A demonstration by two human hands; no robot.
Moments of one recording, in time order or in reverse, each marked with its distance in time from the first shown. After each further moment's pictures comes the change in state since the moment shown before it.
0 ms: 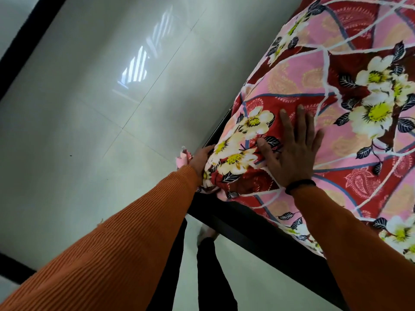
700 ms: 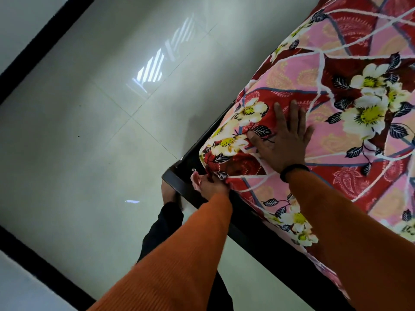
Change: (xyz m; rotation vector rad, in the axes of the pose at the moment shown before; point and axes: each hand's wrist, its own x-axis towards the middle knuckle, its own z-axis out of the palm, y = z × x) left_hand -0.023 -0.127 0.081 -0.168 0.755 0.206; right_hand 0.001 0.007 -0.005 0.073 -0.152 -0.020
